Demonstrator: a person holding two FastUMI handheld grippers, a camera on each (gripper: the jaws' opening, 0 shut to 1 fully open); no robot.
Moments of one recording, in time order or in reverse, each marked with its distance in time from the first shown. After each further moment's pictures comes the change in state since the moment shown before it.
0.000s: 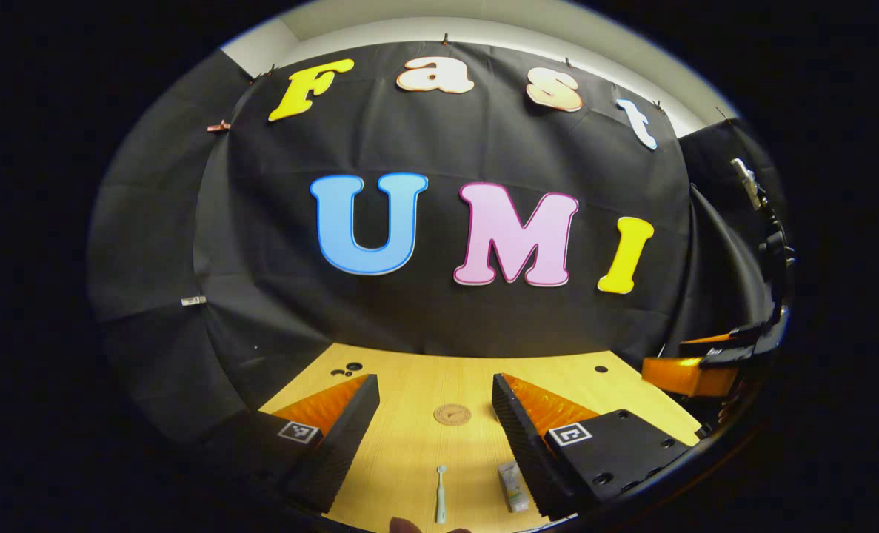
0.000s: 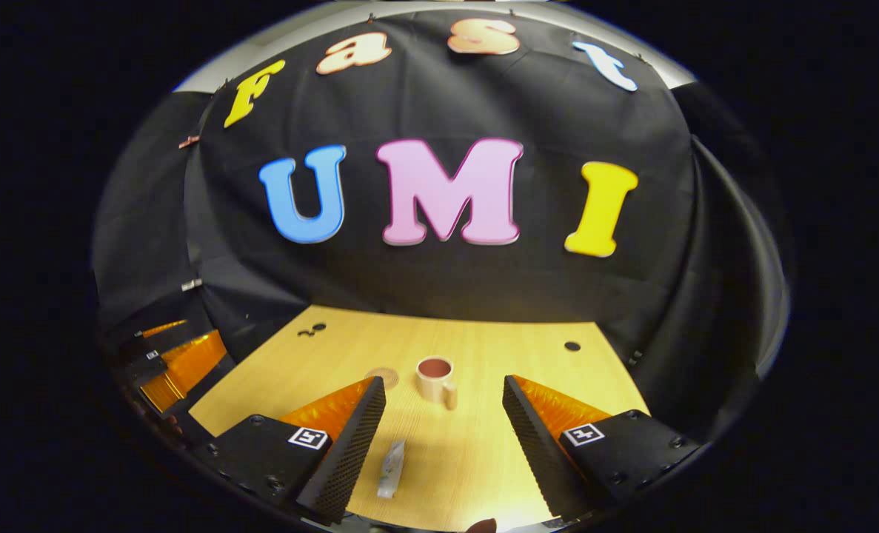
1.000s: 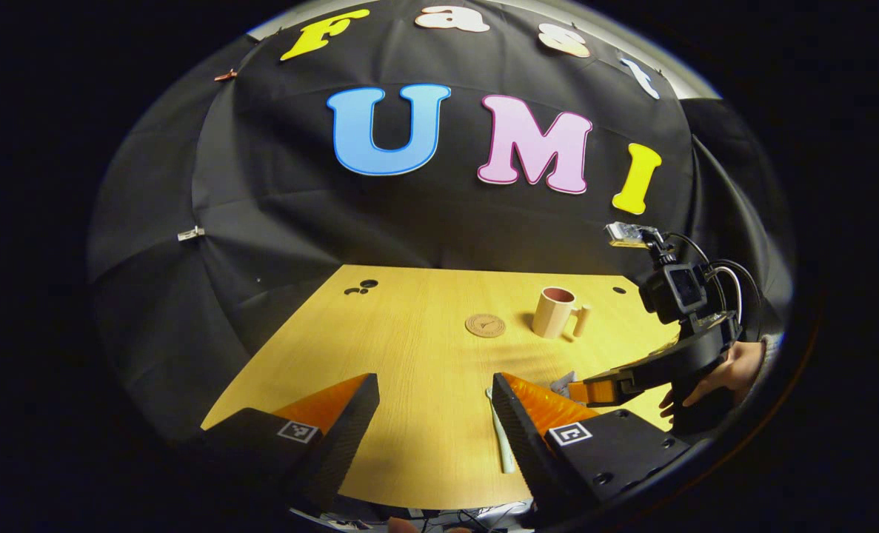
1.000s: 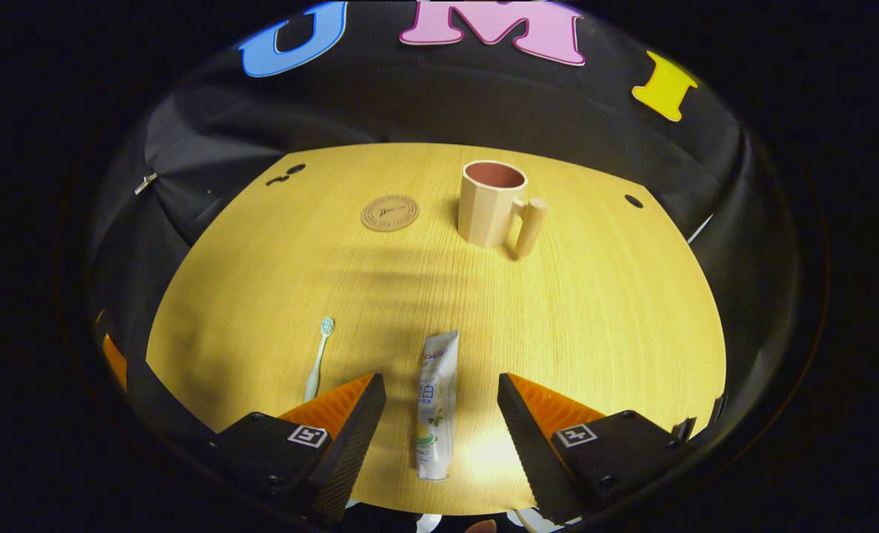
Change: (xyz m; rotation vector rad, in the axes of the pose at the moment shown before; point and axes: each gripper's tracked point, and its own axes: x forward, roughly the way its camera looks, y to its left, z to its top) left arm 0.000 0.080 -0.160 0.023 0.244 -0.012; right arm 0.124 0.074 -0.231 -0.001 0.559 -0.053
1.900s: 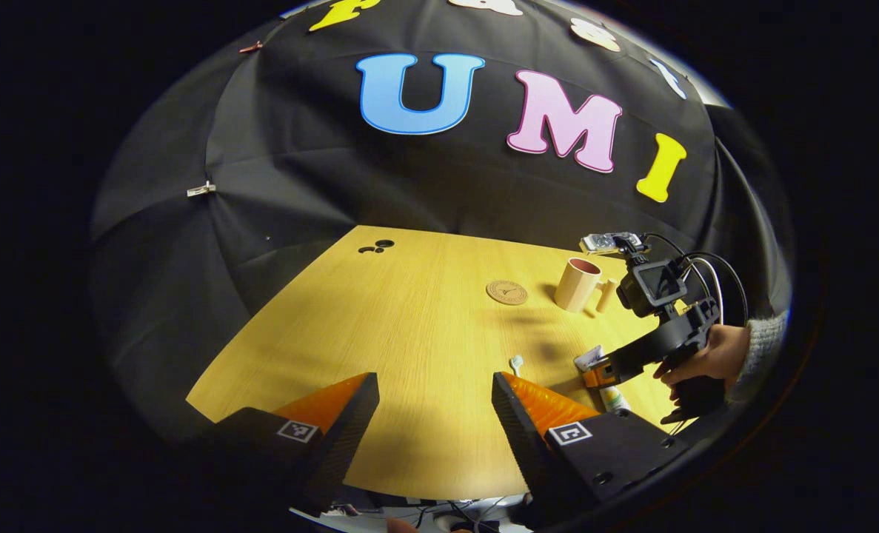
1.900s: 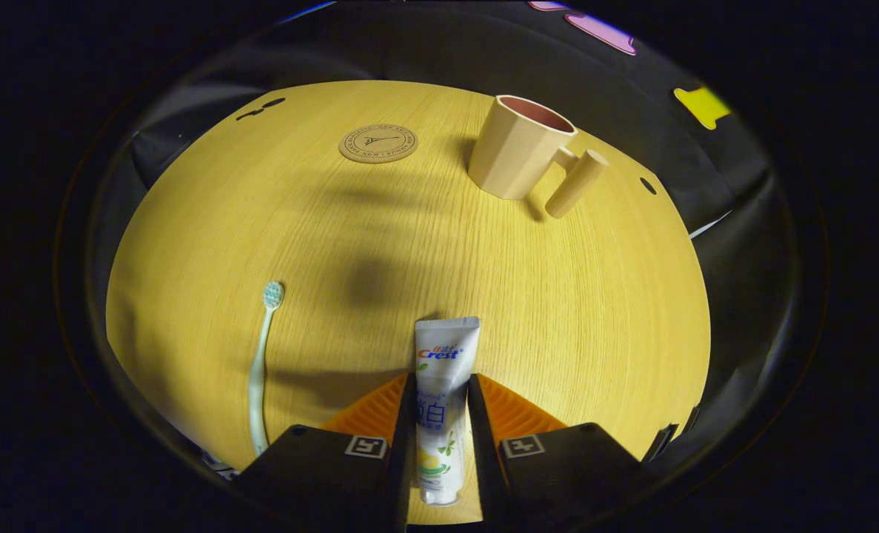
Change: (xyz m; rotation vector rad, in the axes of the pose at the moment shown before) left arm 0.018 0.026 -0.046 -0.078 0.095 0.029; right arm 0.055 -0.003 -0.024 -0.109 0.198 -0.129
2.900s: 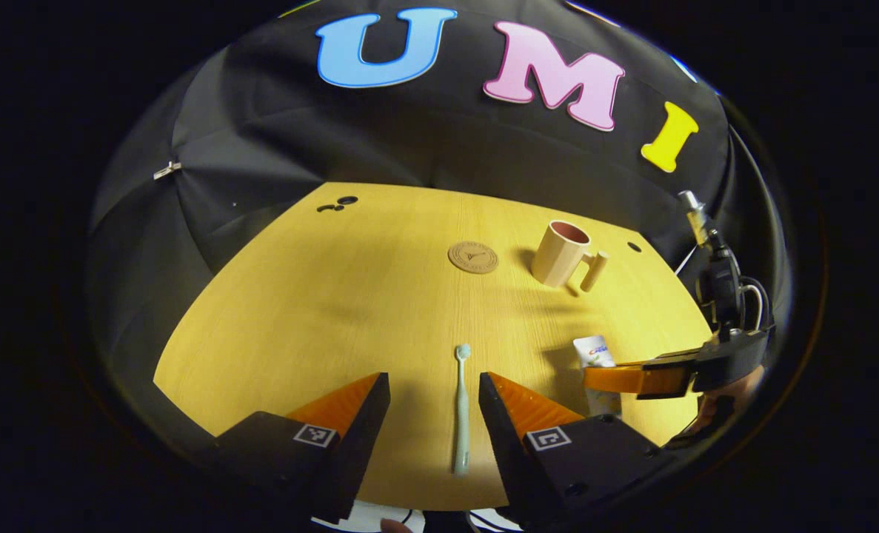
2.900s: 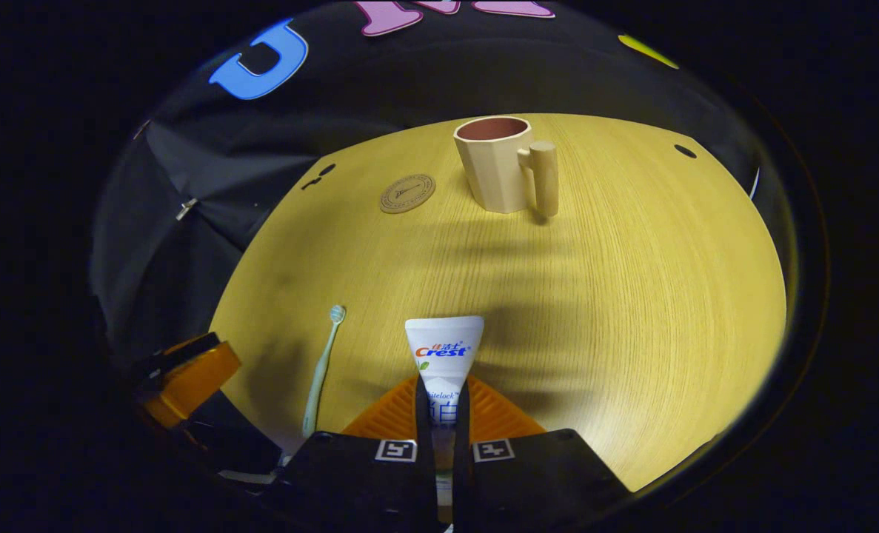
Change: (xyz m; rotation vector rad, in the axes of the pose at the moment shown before) left arm 0.066 -0.093 -0.024 -0.001 0.235 -0.004; right arm -0.038 -0.025 0.004 0.198 -0.159 0.500
